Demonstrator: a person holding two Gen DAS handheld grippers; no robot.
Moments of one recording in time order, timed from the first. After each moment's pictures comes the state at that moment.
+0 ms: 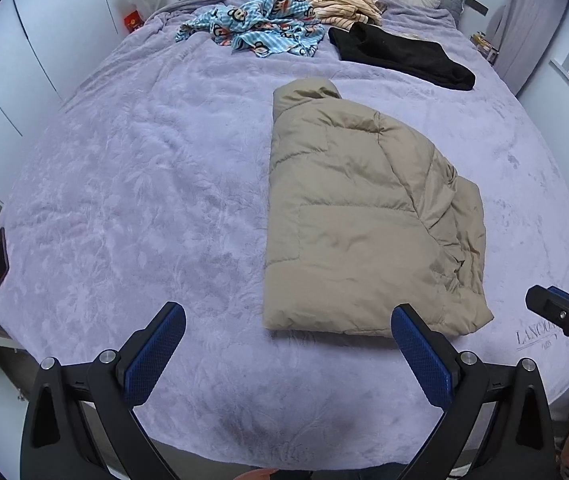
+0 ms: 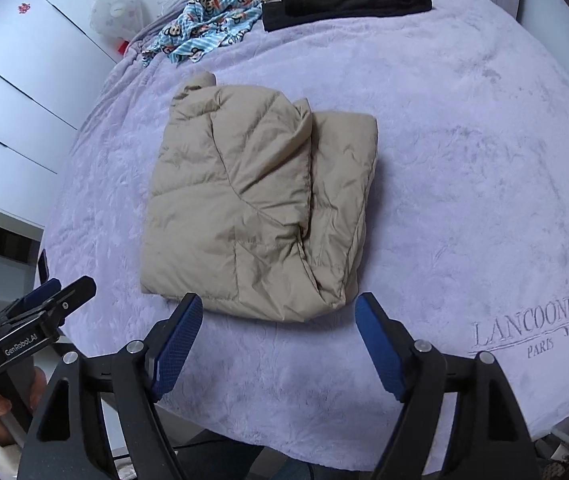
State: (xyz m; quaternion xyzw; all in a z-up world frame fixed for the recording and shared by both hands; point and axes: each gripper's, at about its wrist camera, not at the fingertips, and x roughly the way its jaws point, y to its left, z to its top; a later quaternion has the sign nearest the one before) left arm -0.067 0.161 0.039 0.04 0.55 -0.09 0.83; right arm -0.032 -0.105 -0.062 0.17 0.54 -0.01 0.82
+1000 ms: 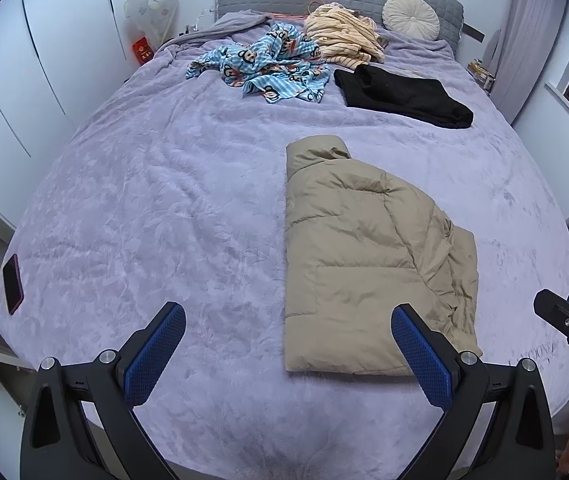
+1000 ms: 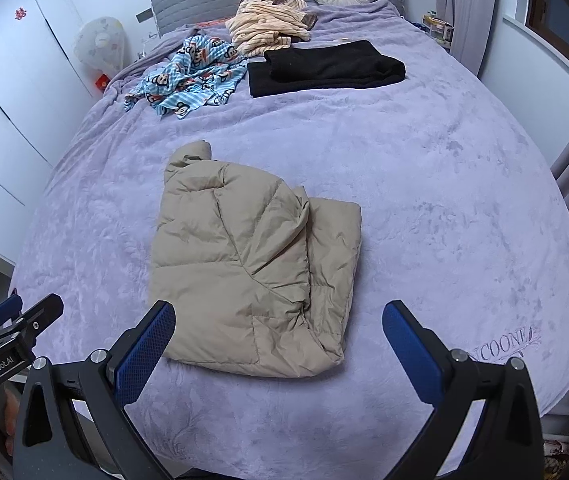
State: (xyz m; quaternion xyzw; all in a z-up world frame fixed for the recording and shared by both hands) left arm -0.054 0.179 0.086 0.02 0.51 -0.08 0.86; right arm -0.015 -0.070 0.003 0.12 0.49 -0.09 0.86
